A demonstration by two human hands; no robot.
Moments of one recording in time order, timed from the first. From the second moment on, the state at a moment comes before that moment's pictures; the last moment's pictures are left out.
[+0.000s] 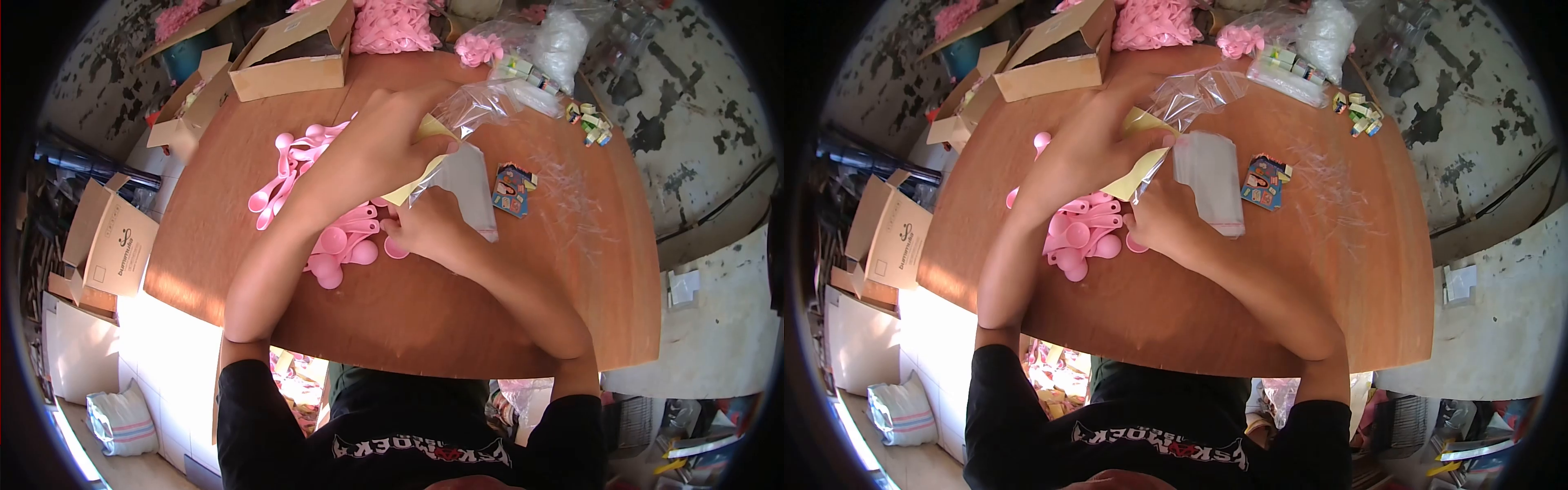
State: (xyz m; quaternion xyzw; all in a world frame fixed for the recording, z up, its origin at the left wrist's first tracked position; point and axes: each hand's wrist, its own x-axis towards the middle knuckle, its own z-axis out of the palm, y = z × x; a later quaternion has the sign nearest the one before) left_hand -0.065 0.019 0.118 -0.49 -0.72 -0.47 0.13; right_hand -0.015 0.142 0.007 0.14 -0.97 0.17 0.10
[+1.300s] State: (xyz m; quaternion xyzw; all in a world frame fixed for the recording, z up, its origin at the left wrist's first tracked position) left_hand -0.049 0.066 0.079 -0.51 -0.64 -0.57 -0.13; right_hand 0.030 0.241 0.107 0.12 -0.79 0.47 0.39
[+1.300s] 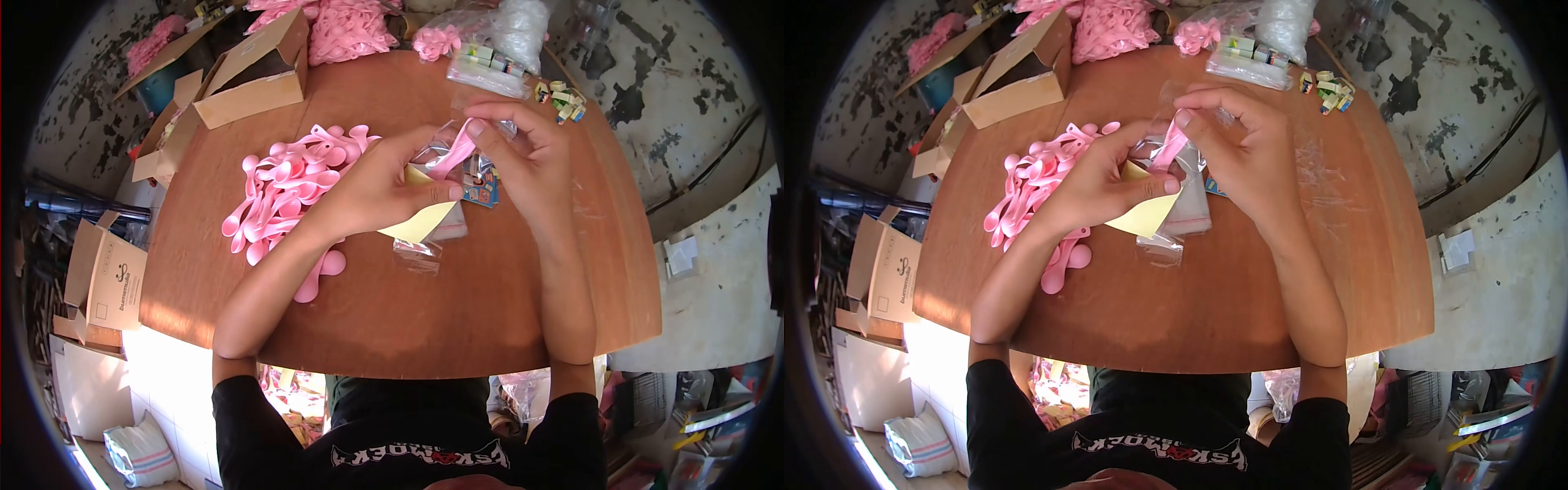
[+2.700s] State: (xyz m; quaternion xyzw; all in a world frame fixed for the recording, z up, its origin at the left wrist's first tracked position) left_hand -0.037 0.062 0.090 -0.49 -0.64 -0.57 -0.16; right_hand 0.045 0.235 0.114 0.22 -0.88 0.07 0.43
